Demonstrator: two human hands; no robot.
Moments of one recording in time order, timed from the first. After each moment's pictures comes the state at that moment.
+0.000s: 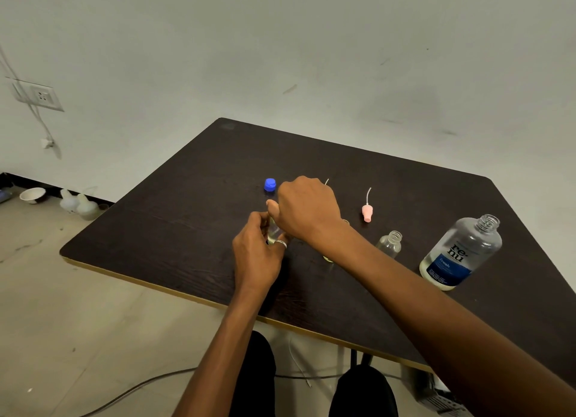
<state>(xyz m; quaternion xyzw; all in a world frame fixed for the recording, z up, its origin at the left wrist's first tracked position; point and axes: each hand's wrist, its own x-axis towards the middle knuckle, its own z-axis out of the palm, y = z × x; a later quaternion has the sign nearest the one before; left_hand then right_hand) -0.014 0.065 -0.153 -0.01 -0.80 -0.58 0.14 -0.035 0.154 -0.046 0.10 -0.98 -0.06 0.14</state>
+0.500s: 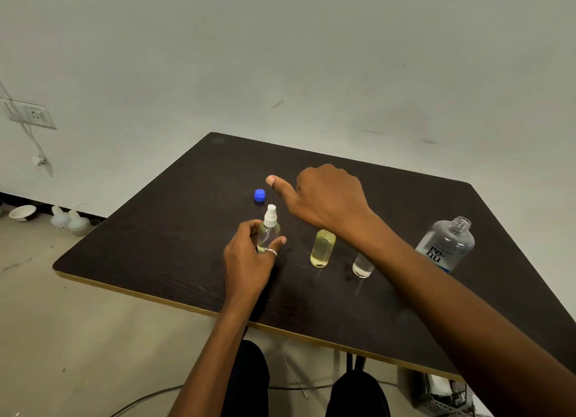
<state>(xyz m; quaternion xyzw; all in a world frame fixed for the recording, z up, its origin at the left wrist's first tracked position) -0.011 0.068 -0.153 0.01 -0.80 -0.59 0.15 -0.013 0.190 0.001 0.06 -0.98 0.01 0.18</state>
